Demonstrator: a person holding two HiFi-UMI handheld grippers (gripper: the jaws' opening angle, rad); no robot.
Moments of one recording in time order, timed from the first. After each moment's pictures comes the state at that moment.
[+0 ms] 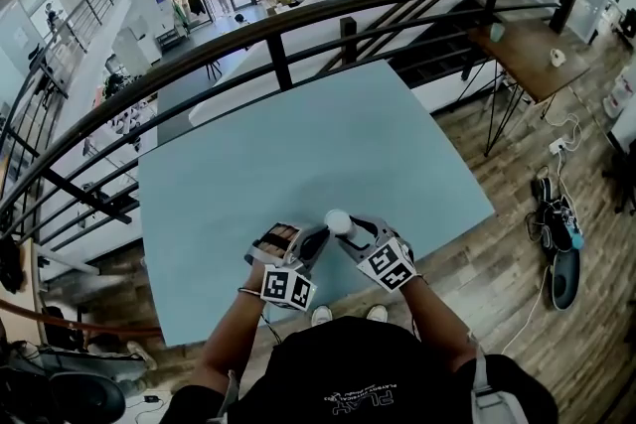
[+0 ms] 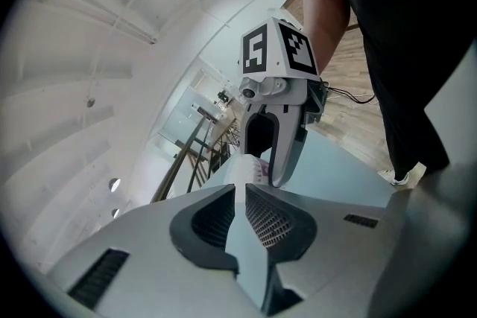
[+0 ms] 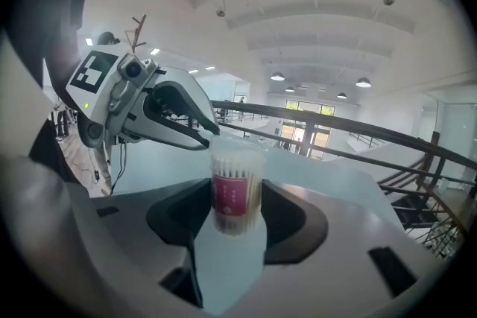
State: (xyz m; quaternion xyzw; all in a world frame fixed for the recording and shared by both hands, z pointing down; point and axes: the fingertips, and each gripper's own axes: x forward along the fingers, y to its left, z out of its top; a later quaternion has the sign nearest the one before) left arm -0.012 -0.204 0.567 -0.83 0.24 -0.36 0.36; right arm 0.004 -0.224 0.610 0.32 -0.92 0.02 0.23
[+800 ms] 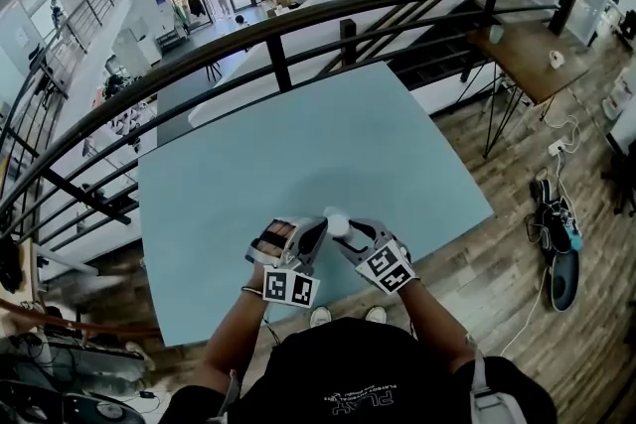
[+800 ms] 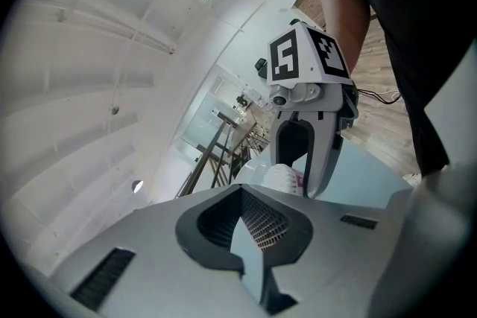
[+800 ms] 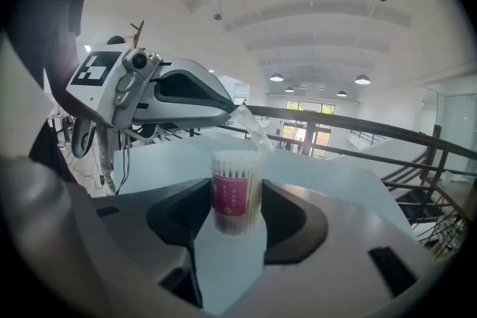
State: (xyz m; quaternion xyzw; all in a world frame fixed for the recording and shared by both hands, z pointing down) left arm -0.010 -0.216 0.533 -0.81 0.31 -0.32 0.39; right arm 0.002 -0.217 0.605 0.31 -0.92 0.03 0.21
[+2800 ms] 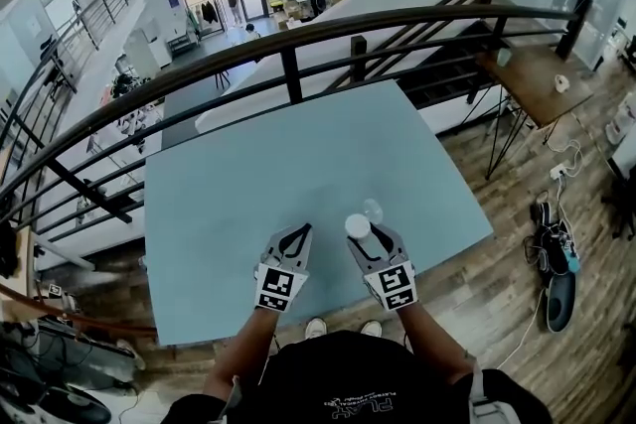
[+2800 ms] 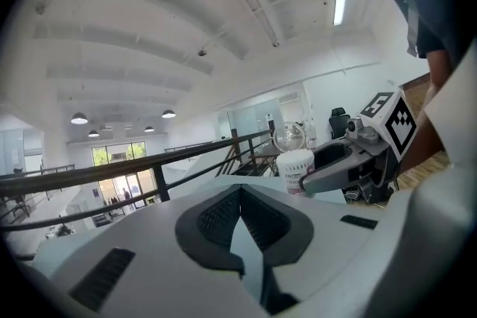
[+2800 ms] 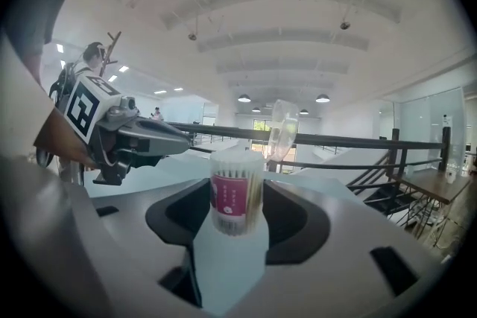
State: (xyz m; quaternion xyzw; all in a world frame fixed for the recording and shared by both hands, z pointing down) left arm -0.070 -0.235 0.540 -0.88 0.46 -0.13 0.04; right arm 0.037 -0.229 0.569 0.44 -0.89 0.02 0.13
